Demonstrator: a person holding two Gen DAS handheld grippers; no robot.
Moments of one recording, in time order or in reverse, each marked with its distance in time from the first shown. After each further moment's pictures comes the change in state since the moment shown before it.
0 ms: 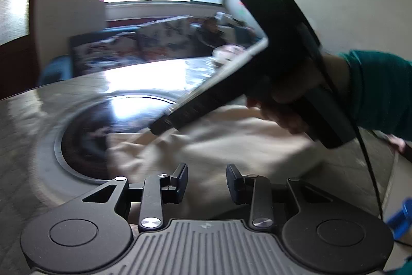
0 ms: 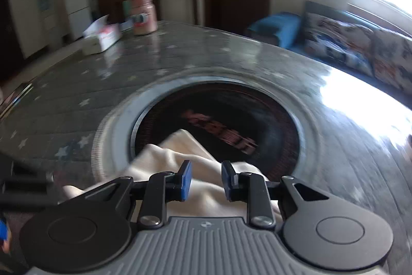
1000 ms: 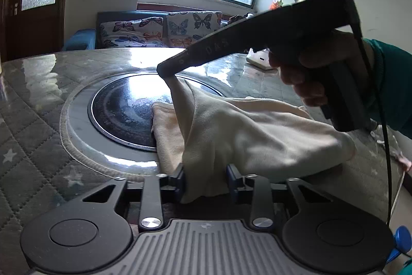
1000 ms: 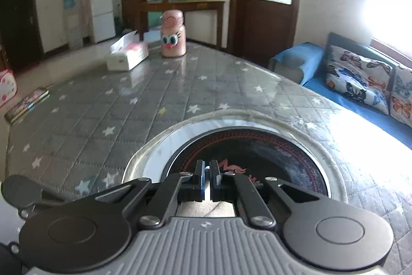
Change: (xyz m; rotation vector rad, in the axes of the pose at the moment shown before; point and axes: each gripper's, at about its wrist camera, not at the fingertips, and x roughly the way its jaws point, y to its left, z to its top) left arm -0.008 0.044 -0.025 -0.144 0.036 -0.003; right arm 0.002 0.033 0.040 -0.062 -0.110 0.009
